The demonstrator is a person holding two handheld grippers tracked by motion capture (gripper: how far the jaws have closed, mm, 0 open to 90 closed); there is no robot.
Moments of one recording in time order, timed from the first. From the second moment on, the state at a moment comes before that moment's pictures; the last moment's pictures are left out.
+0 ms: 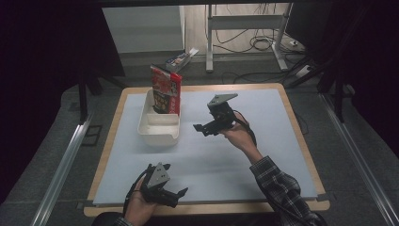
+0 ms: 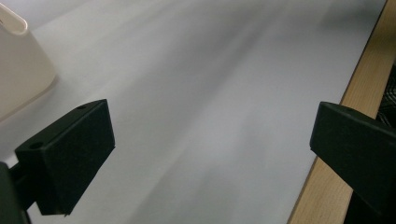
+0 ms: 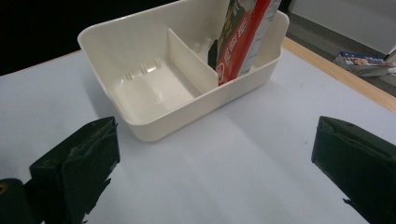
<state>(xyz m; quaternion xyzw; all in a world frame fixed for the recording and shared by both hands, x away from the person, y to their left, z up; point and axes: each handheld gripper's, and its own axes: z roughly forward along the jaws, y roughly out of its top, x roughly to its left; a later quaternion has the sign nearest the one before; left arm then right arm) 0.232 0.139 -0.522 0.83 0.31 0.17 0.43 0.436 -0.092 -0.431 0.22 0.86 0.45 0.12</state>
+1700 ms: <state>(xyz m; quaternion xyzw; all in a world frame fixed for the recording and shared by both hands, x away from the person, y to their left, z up) 0.232 0.145 -0.520 0.83 0.32 0.18 0.43 0.355 -0.180 -0.445 0.26 0.86 0.42 0.15</state>
